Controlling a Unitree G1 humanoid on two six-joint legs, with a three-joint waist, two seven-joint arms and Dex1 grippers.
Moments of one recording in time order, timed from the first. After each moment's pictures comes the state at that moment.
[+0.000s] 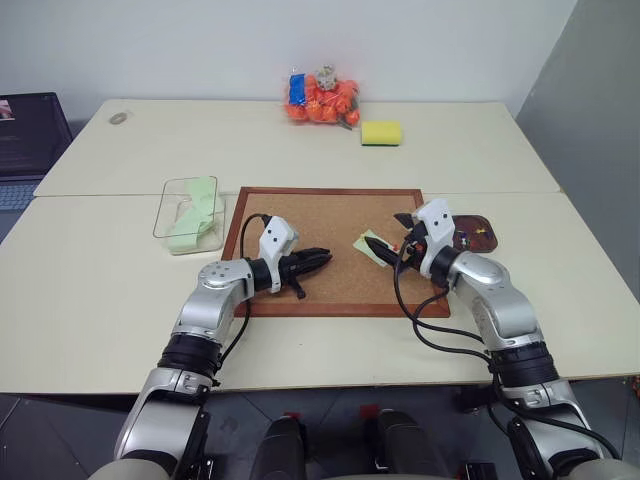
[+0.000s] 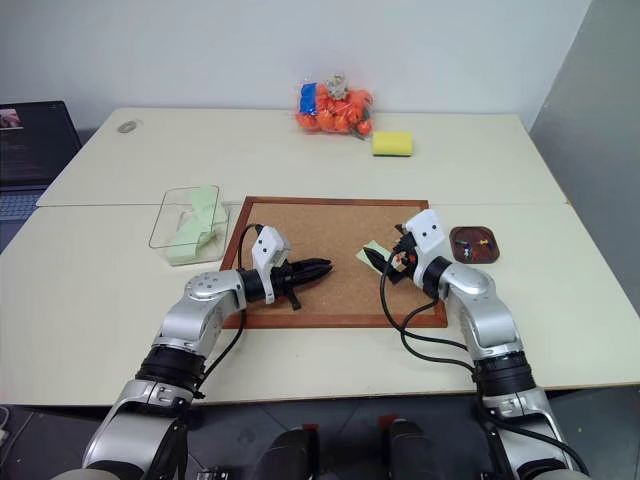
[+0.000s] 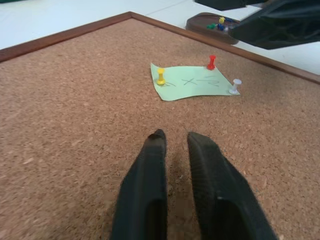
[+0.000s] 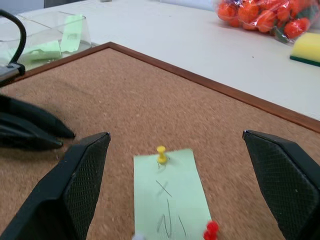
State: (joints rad) left arm -0.55 0.38 -0.11 0.41 -0.25 0.18 -0.95; right arm -0.51 -0.28 0.10 0.10 0.20 0.33 0.57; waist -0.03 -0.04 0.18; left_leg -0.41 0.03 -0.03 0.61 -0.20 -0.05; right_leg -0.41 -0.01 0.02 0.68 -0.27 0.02
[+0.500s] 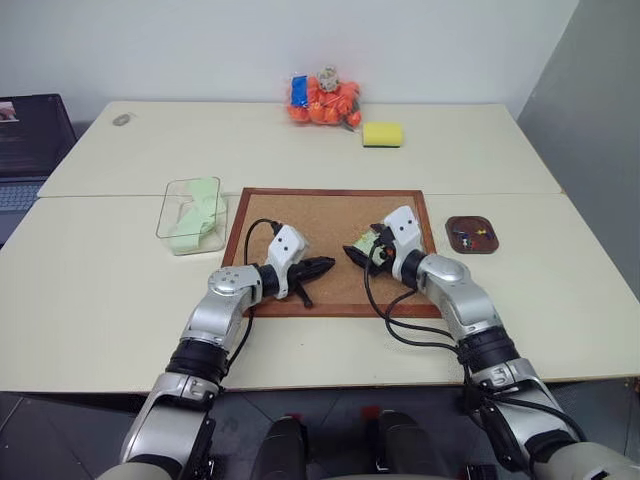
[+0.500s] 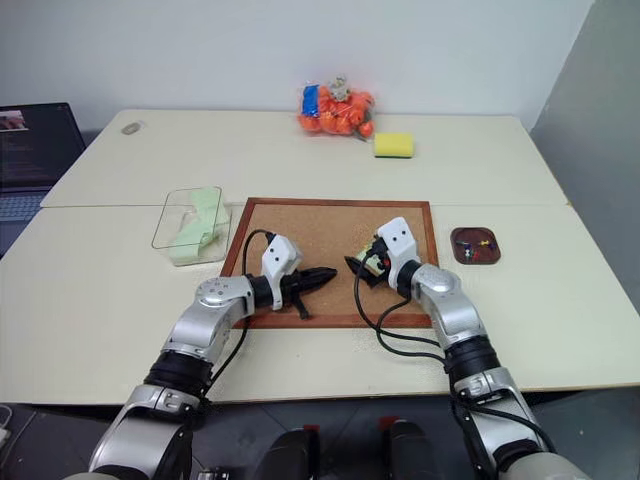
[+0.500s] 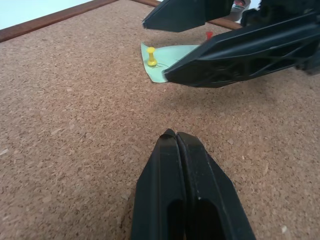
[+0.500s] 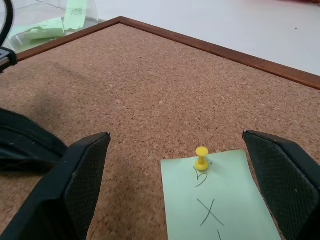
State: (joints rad) left arm -0.51 0.35 -0.13 0.38 -0.18 0.19 -0.90; right arm -0.62 -0.16 0.14 0.41 0.12 0.23 0.54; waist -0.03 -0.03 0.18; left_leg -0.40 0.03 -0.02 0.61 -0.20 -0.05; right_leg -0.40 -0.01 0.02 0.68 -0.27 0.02
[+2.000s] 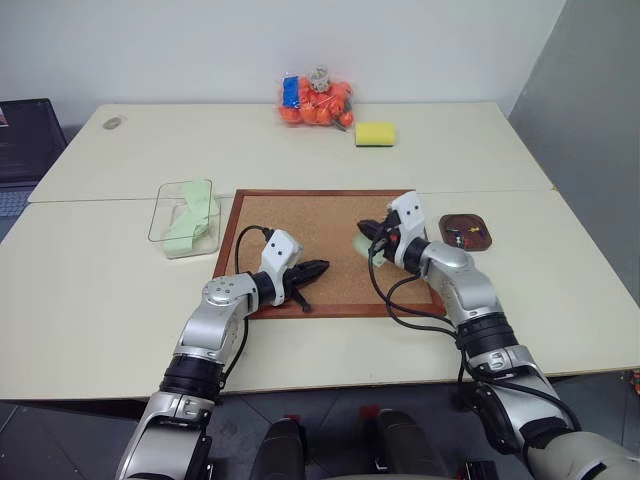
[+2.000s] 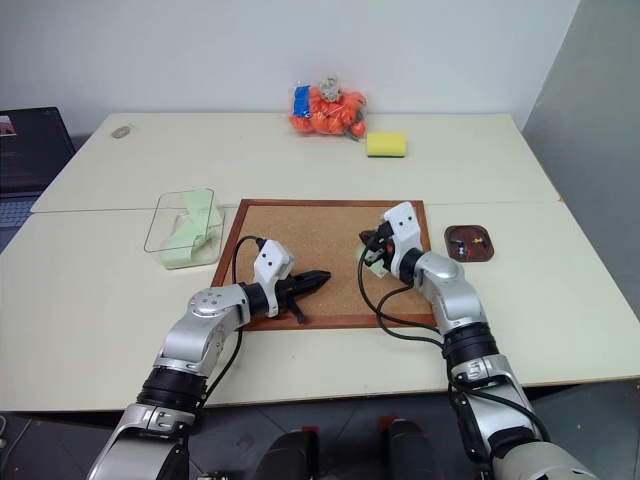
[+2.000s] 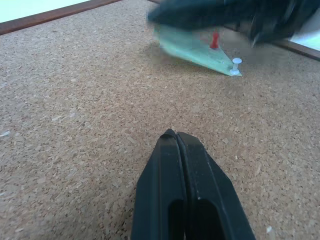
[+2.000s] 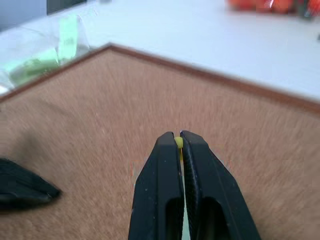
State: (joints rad) left arm -0.44 0.35 -0.09 0.24 -0.18 0.28 -0.84; right arm -0.66 -0.18 0.05 0.31 0.19 0.32 0.60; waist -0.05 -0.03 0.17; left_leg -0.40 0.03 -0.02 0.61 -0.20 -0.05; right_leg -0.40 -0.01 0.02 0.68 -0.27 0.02
